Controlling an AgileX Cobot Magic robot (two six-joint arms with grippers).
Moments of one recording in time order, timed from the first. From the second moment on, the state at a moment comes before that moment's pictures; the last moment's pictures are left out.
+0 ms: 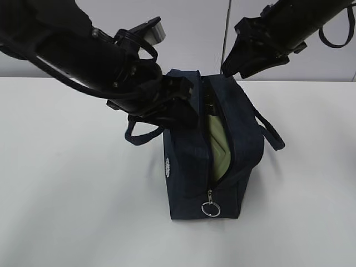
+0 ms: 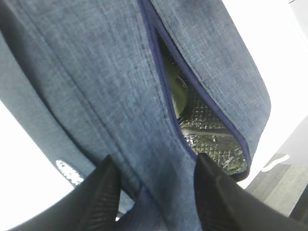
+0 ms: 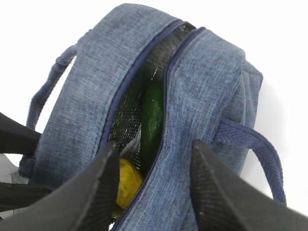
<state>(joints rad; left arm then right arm) -0.60 1.76 -1.29 -0.73 0.67 0.29 0.16 1.83 -1.67 0.58 1.15 -0.44</state>
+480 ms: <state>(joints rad) -0.49 1.64 -1.29 -0.53 0.69 0.29 0.16 1.65 -1.68 0.58 0.92 -0.43</state>
